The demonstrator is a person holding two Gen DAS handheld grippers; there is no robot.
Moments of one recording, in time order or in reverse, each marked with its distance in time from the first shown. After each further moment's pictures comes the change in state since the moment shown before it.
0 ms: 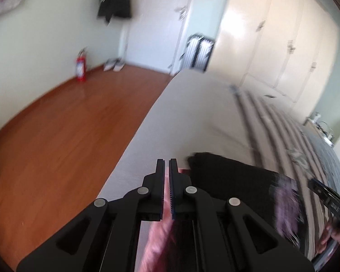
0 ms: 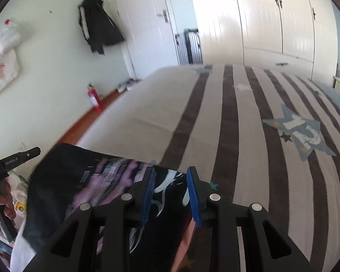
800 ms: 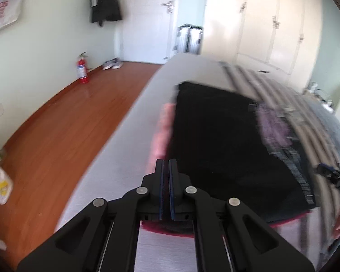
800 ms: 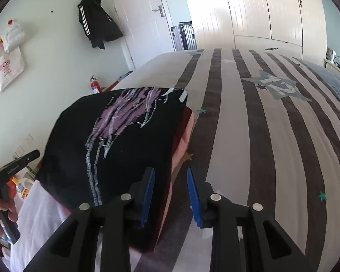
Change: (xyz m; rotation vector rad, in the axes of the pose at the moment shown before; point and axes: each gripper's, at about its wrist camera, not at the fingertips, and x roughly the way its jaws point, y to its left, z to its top) left arm -0.049 -0.021 -0.095 0.092 0.075 0.023; right arm -0.085 0.006 -0.107 0.048 0.057 0.011
